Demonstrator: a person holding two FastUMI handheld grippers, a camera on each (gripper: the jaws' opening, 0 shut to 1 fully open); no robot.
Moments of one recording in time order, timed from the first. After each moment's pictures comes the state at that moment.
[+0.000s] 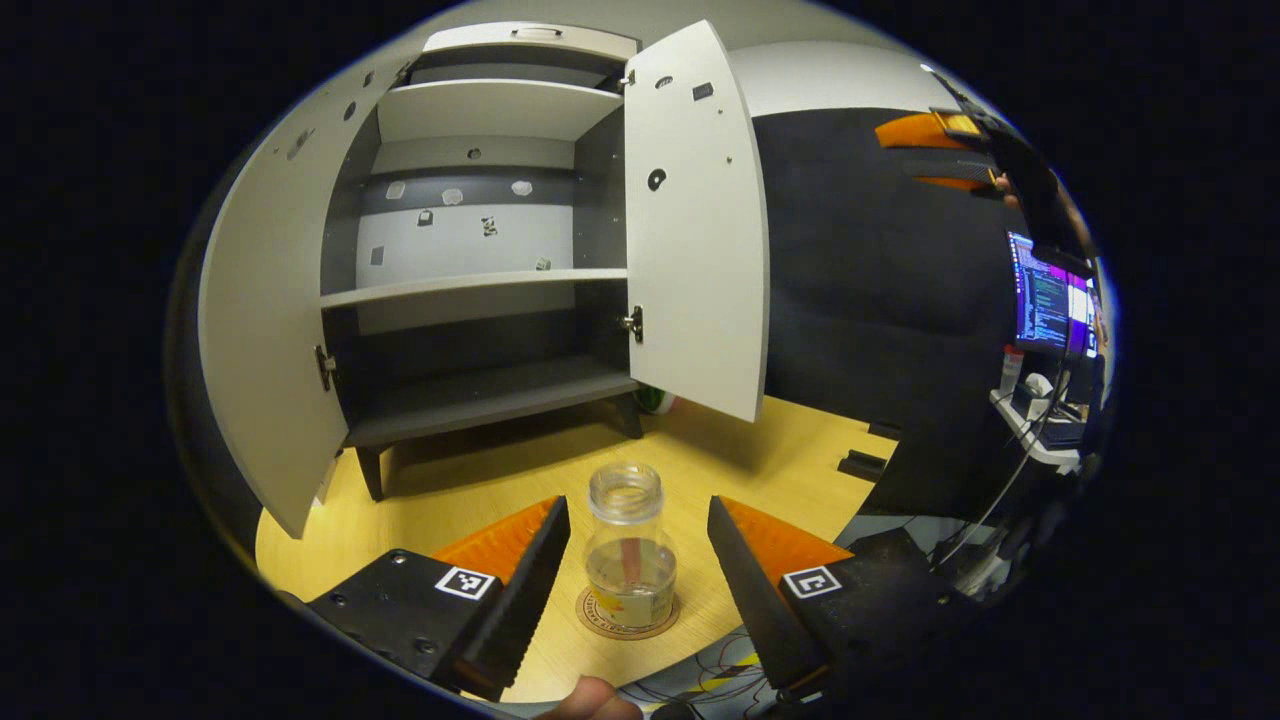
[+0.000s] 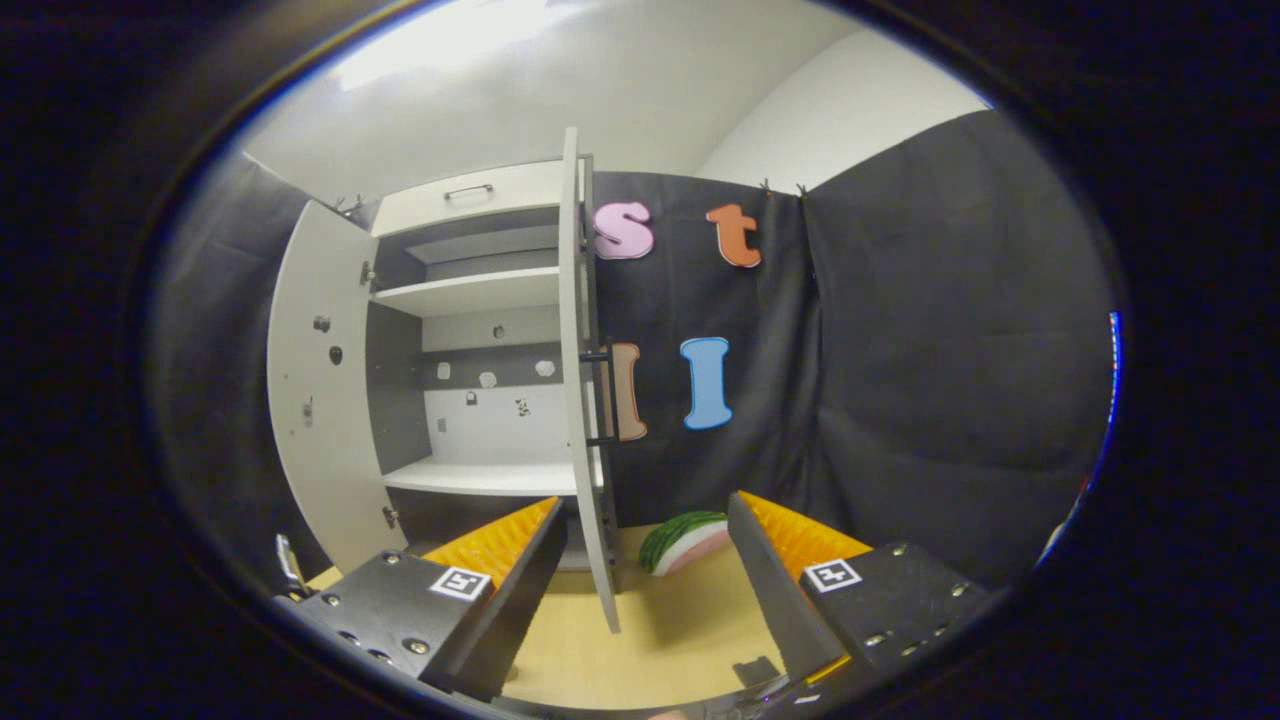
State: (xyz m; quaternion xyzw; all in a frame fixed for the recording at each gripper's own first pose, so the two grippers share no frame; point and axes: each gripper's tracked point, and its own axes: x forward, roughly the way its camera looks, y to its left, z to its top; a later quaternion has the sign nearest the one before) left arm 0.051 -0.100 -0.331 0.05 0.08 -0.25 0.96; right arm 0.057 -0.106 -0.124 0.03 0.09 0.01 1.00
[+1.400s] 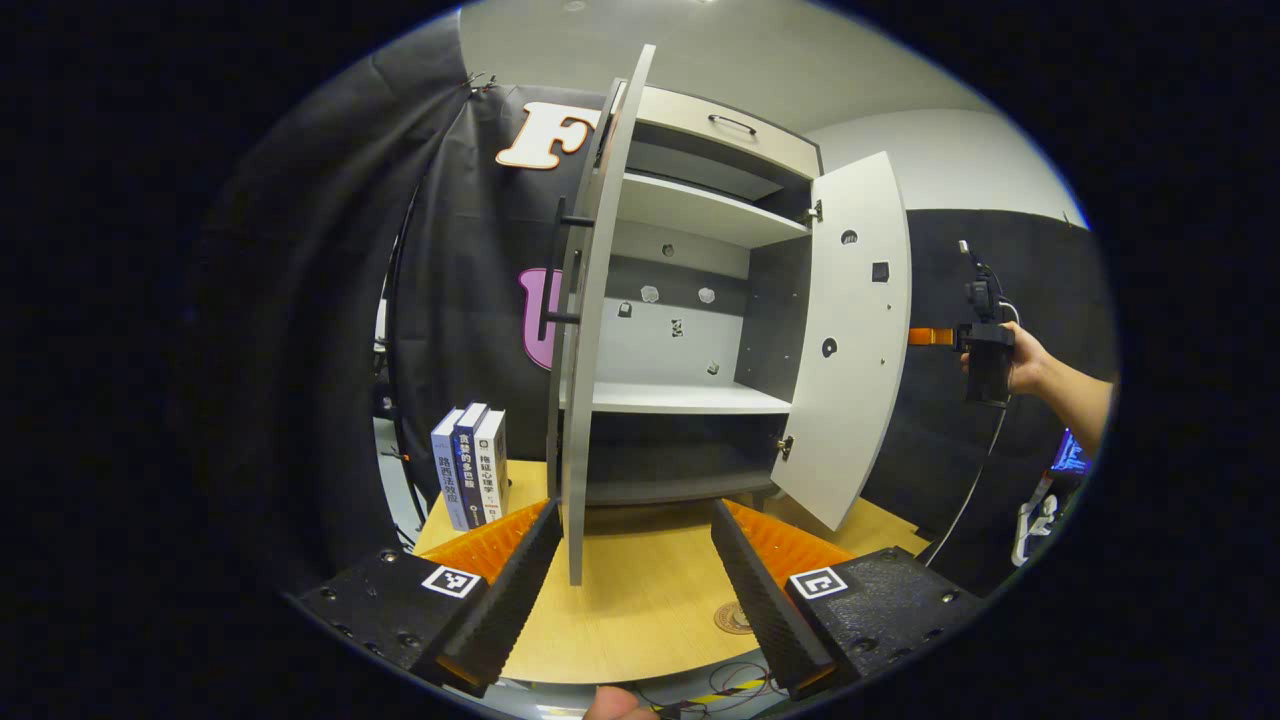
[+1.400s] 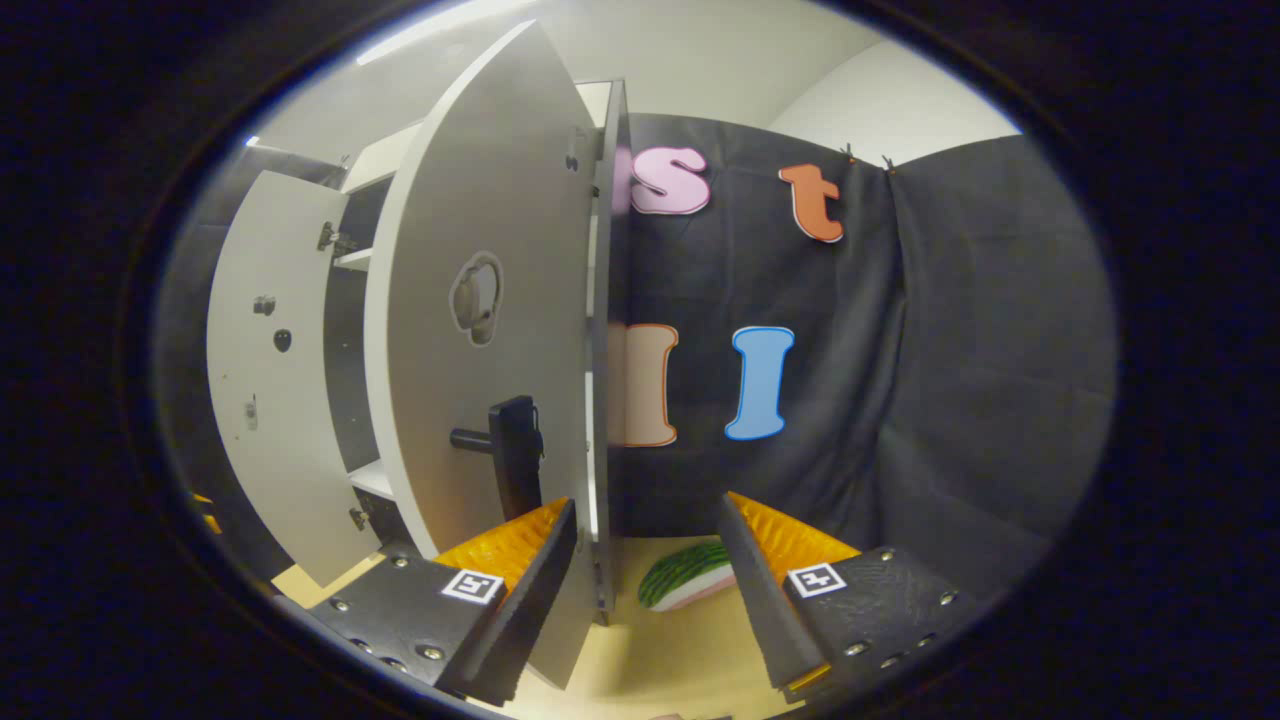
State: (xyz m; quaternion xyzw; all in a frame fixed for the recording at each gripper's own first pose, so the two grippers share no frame) left arm -0.023 0.126 -0.152 -0.03 0.03 -0.07 1.00; right arm 0.259 -0.071 -0.127 0.00 0.15 0.09 0.99
